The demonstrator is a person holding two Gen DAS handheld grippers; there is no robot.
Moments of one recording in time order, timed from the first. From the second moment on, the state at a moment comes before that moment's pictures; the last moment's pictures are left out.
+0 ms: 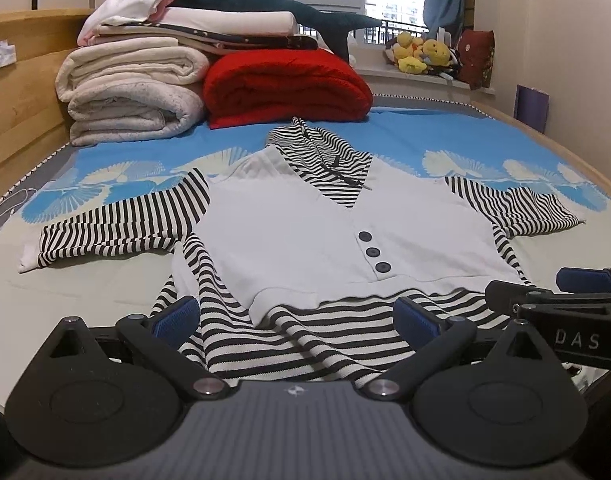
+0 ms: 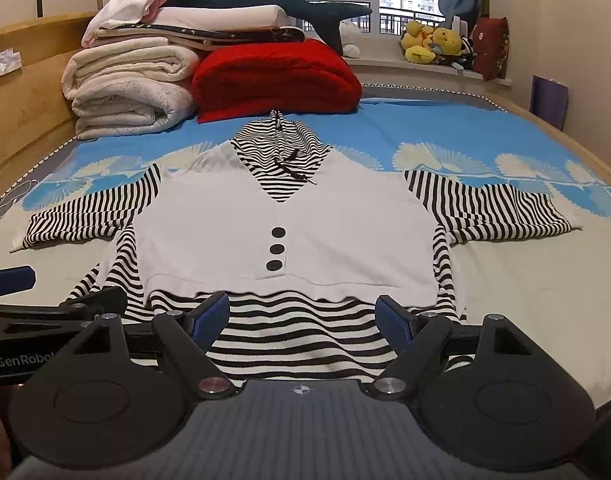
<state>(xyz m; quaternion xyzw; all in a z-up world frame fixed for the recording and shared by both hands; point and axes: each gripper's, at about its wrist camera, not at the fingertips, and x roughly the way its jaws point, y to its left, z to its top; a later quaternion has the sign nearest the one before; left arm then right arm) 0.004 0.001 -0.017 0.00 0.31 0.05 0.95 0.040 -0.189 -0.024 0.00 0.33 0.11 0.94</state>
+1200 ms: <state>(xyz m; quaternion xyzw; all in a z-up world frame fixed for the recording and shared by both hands) 0.003 0.003 -0.019 -0.02 0.31 0.06 0.95 0.038 -0.184 -0.022 -0.02 0.33 0.12 0.94</state>
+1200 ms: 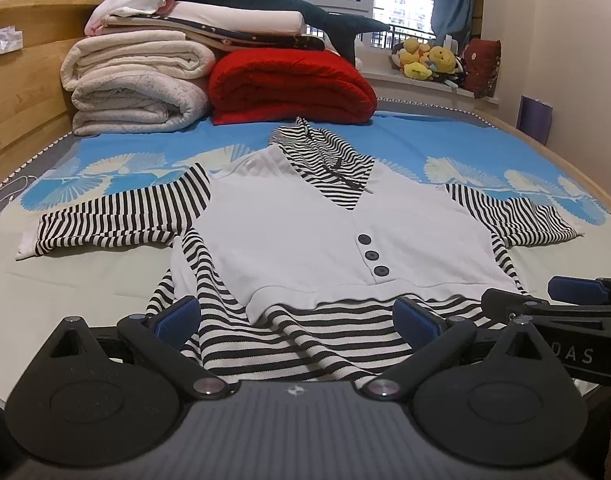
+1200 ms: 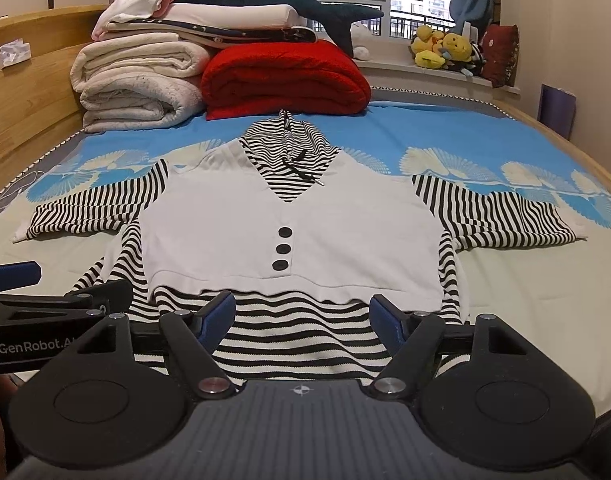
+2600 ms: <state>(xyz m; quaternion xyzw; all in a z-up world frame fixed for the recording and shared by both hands) 0.040 0.112 -0.101 -0.07 0.50 0.21 0.84 0.094 -0.280 -0.109 0.08 0.52 -0.04 0.85</state>
